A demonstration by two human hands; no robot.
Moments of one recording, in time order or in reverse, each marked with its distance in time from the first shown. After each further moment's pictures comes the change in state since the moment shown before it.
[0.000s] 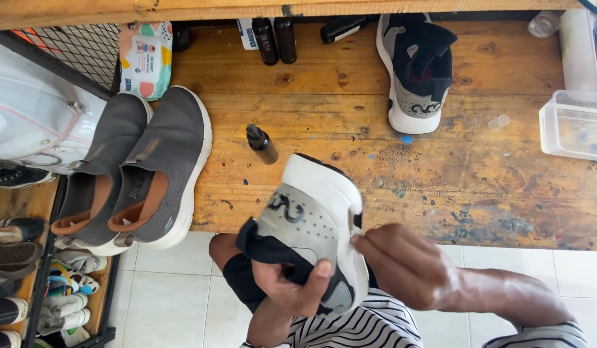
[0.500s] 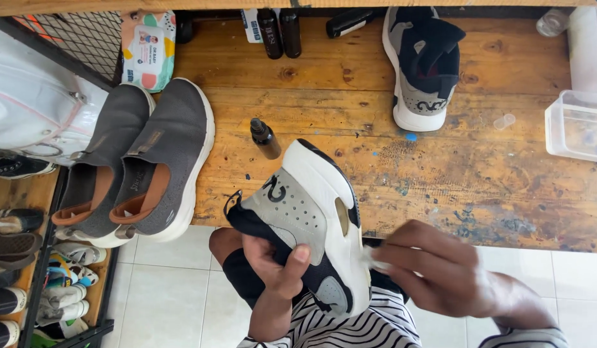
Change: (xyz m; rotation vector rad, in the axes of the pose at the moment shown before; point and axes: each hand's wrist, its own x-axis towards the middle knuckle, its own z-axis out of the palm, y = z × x) left_hand 0.030 0.000 -0.006 -0.234 0.052 -0.139; right_hand -0.003 0.001 -0.036 0.350 -0.159 0.272
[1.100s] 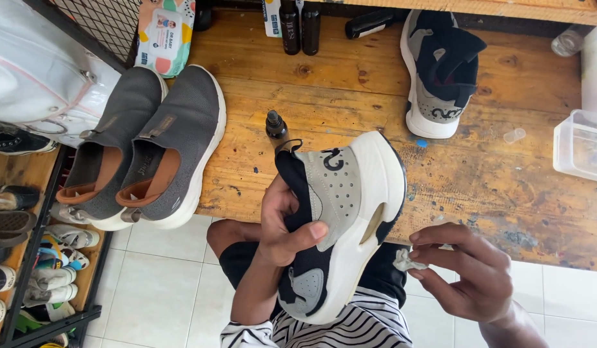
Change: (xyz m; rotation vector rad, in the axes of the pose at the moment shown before) left_hand 0.065 0.021 0.008 -0.342 -0.403 -0.289; right_hand -0.034 0.015 0.011 -0.059 0.260 0.069
